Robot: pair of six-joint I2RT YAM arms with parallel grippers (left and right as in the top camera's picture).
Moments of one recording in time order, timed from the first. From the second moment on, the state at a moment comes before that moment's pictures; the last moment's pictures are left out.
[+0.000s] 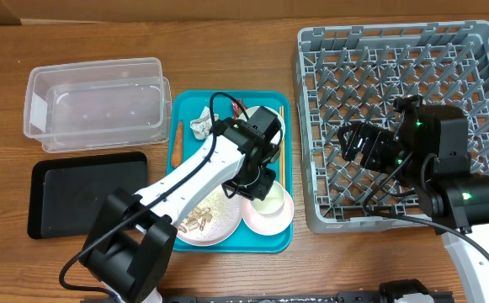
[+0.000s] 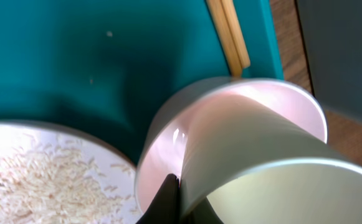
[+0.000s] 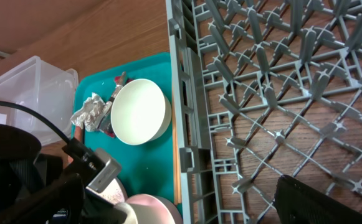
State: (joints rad) left arm -0.65 1.82 1.32 -1.05 0.22 -0.19; right arm 0.11 1.06 1.07 -0.82 -0.26 0.44
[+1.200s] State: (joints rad) left arm -0.07 1.55 1.45 -1.20 1.41 0.07; right arm 0.38 1.18 1.07 -0.26 -0.96 0.43
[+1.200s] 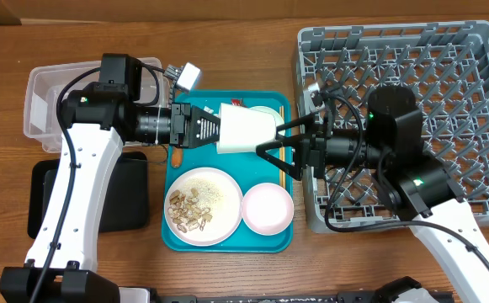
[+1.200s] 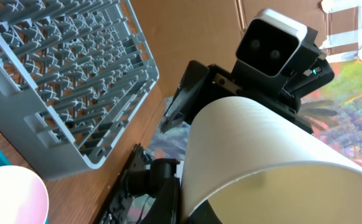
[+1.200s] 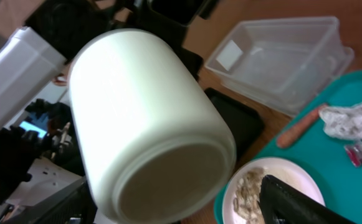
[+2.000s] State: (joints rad) left arm -0.11 1.55 1.45 -1.19 1.30 0.09; right arm 0.40 1.17 1.07 -0.21 -1.06 0.44
